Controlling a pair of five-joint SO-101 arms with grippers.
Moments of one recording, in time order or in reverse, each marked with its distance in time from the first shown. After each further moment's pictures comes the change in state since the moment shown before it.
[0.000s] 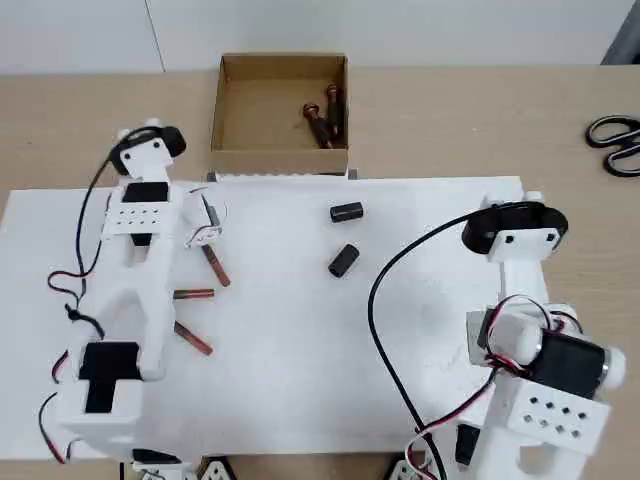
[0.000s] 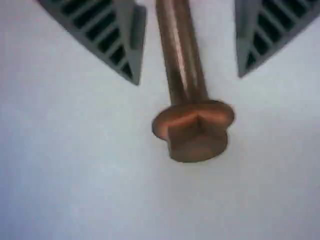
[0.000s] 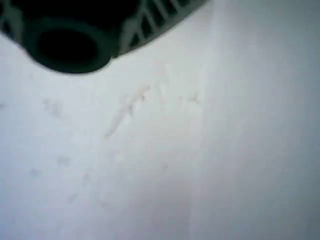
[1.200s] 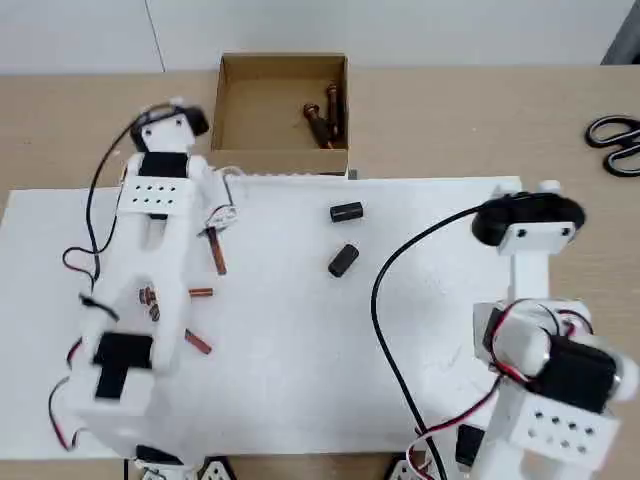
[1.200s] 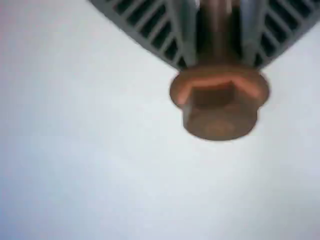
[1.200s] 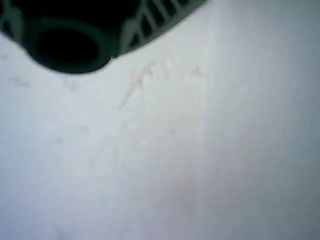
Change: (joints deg) left arm 7.3 -1.6 -17.1 18.0 2.5; right arm 0.0 -0.3 -9.1 1.9 -2.6
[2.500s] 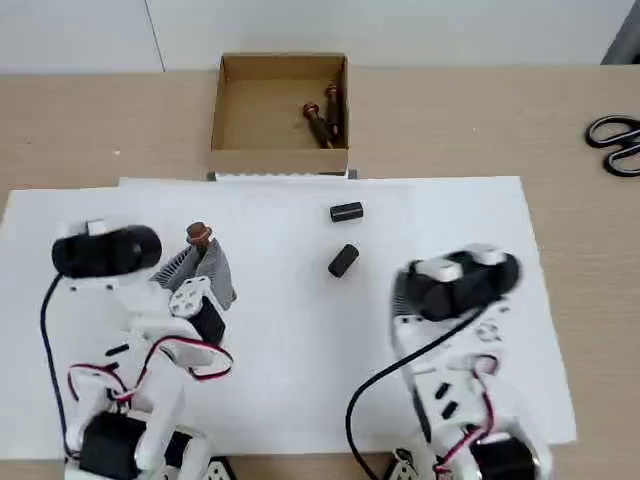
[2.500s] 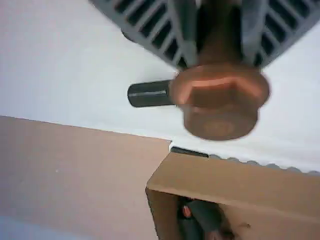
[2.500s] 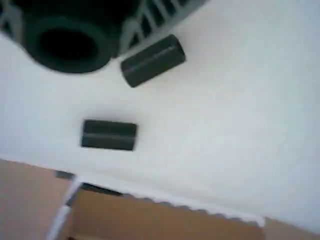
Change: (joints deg) left arm 7.6 -96.4 64.9 -25.2 1.0; right arm -32.0 -45.1 40.9 -33.9 -17.8
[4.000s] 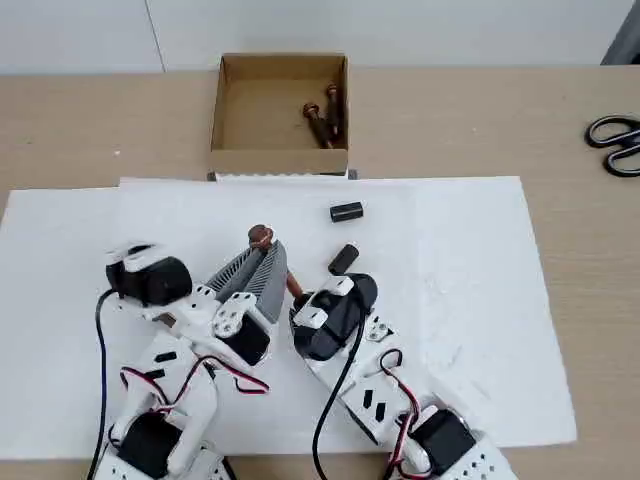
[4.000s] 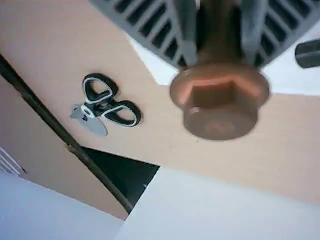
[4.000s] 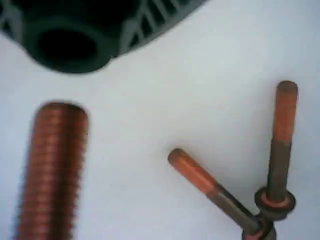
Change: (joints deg) left arm 14.9 -13.2 22.0 -24.1 8.8; right arm -25.9 -0.1 24.4 -23.0 4.4
